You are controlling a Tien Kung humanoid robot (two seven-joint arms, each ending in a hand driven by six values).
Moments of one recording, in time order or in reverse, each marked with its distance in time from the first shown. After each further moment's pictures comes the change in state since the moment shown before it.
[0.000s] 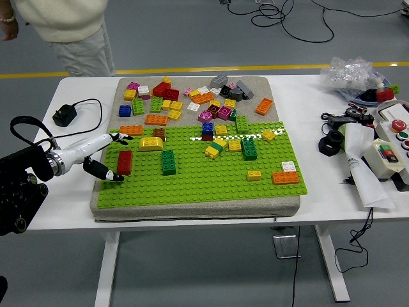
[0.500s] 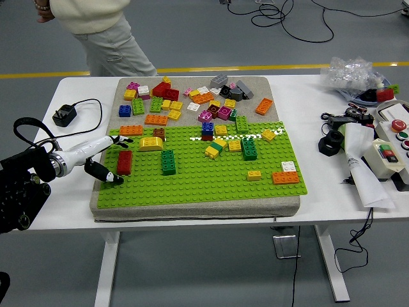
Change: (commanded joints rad) left arm -0.029 -0.007 0.043 0.071 -0.051 0.009 -0.001; right arm 0.001 0.001 -0.004 0.000 0.000 0.000 0.001
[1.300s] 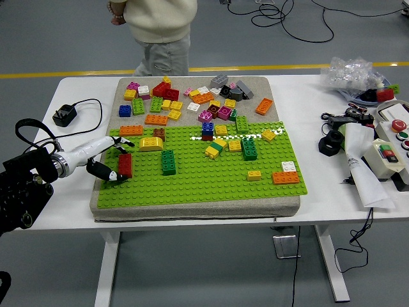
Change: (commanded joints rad) left arm -0.018 -0.007 0.044 0.036 -0.065 0.018 0.002; right arm 0.001 0.001 -0.005 0.000 -0.002 -0.001 -0.003
